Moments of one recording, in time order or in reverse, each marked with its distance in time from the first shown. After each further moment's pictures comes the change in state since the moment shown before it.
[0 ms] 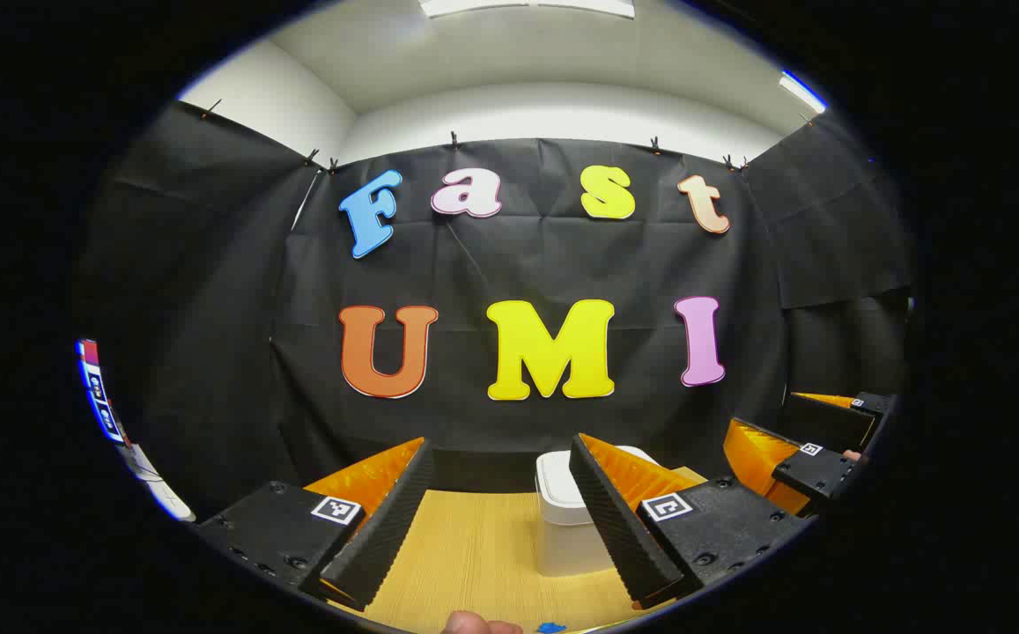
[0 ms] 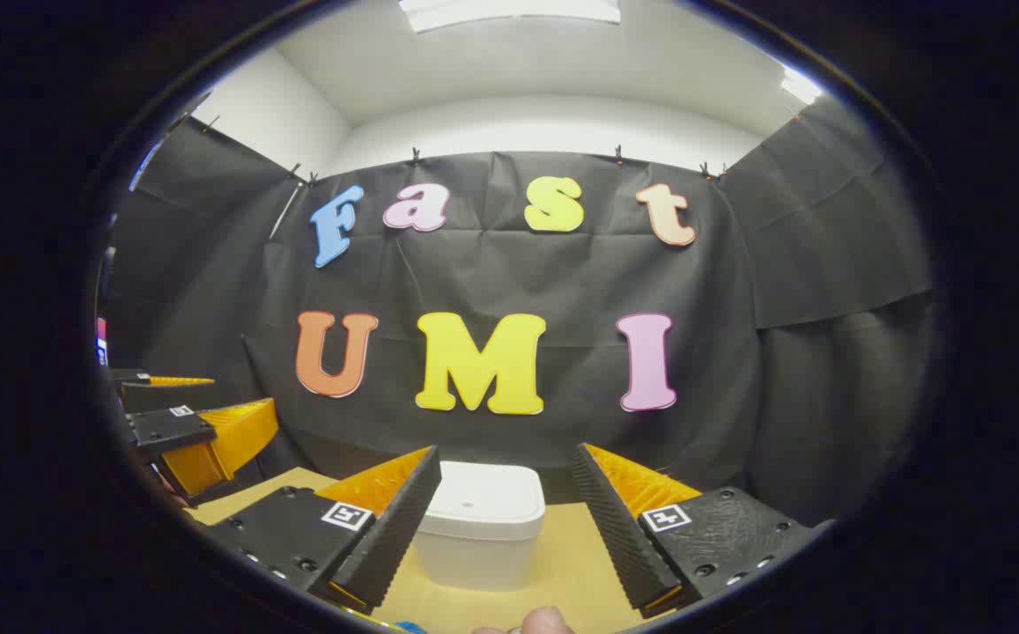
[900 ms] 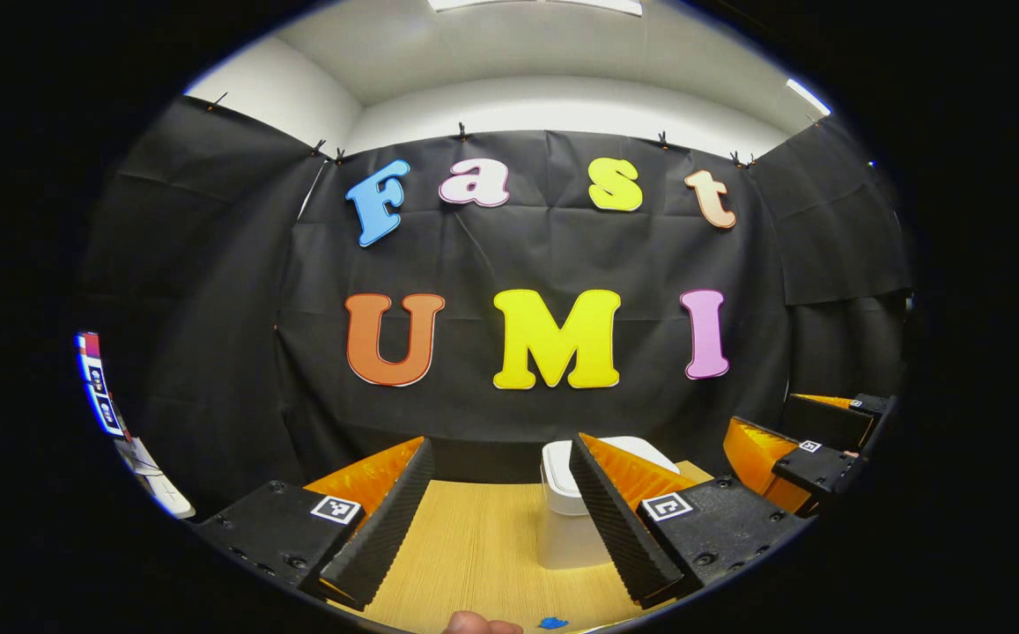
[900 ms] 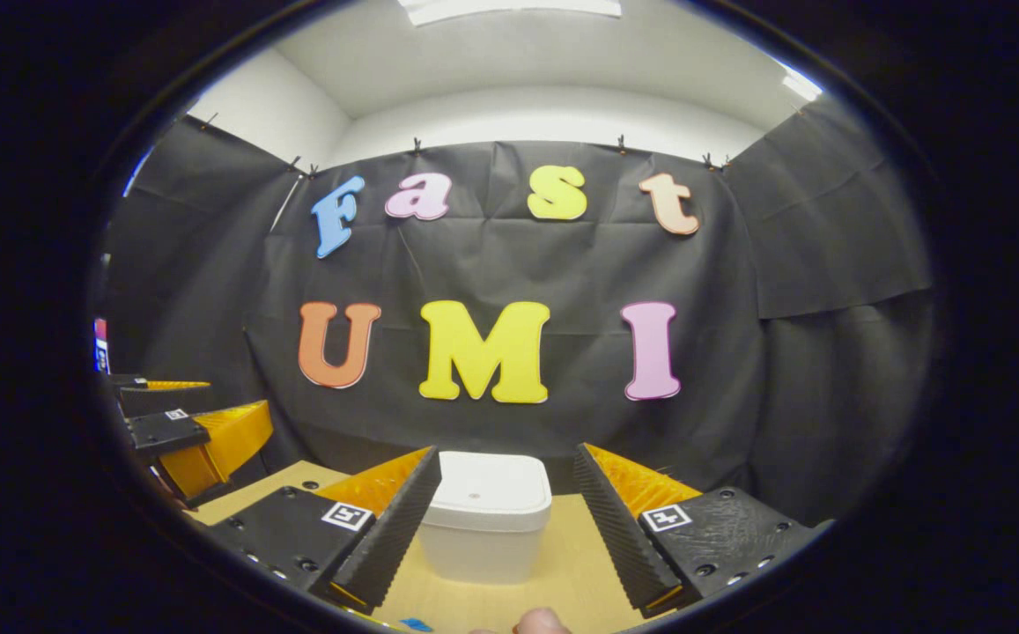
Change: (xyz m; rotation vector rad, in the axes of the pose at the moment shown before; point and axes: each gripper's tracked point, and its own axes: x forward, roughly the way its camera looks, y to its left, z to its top) left arm -0.003 0.002 -0.005 -0.018 0.043 0.024; right arm 0.003 0.006 -0.010 -0.008 0.039 -0.004
